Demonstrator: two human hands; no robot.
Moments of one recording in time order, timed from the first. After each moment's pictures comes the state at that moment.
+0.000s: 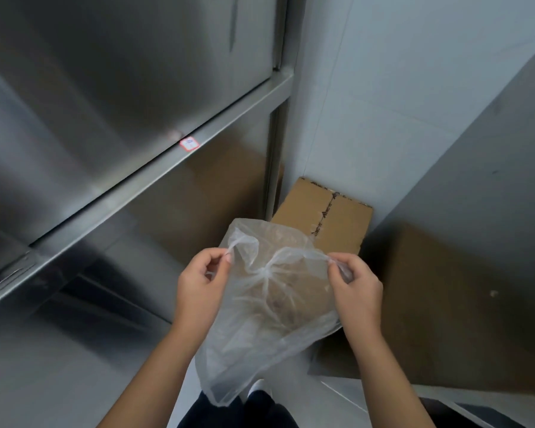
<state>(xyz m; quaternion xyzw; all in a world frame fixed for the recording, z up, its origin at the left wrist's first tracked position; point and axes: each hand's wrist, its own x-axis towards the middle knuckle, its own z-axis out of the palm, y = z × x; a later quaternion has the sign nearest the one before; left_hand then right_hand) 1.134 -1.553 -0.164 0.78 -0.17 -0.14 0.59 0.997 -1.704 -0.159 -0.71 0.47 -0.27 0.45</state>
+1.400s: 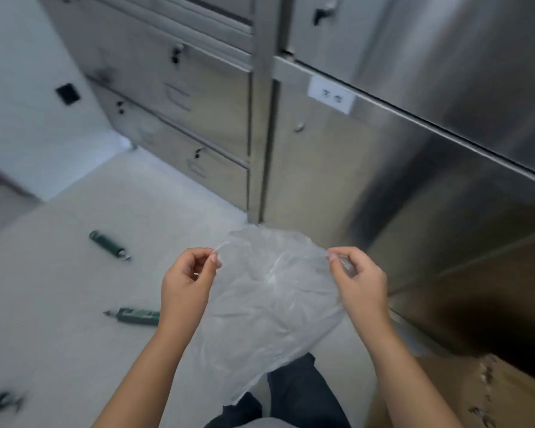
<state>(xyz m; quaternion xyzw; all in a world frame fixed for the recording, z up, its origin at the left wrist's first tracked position) 0.694 -1.191 -0.171 0.60 0.48 0.33 0.55 0.874 -1.330 -0.157 -0.83 -0.24 0.15 0.49</state>
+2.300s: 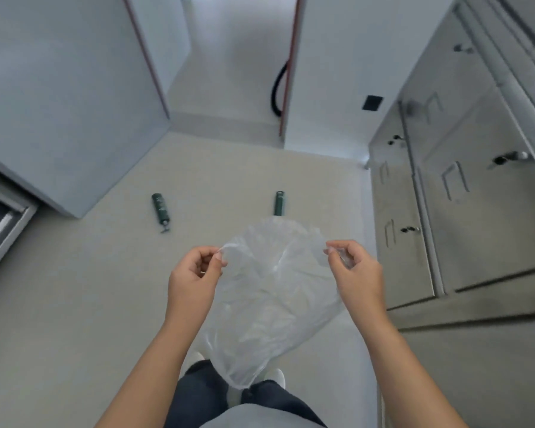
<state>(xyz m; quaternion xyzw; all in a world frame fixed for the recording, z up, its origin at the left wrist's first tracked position) 0.597 -1.147 -0.165 0.25 0.73 0.57 0.28 0.790 -1.037 -0.155 -0.56 -0.62 0.44 0.32</state>
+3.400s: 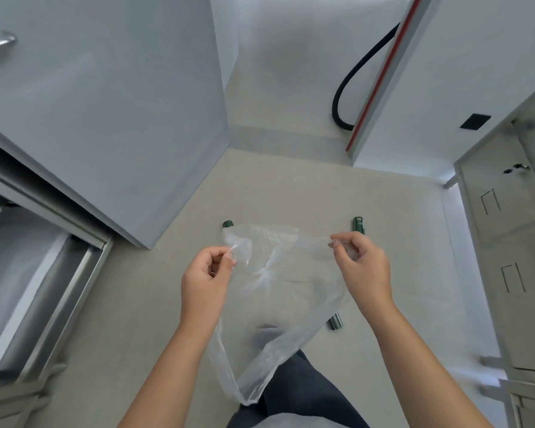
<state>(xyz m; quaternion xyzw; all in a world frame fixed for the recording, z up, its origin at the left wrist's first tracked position) 0.150 -1.126 -0.184 0.23 0.75 0.55 0.27 0.329 -1.007 -0.172 -0.56 -0.62 0.45 0.31</state>
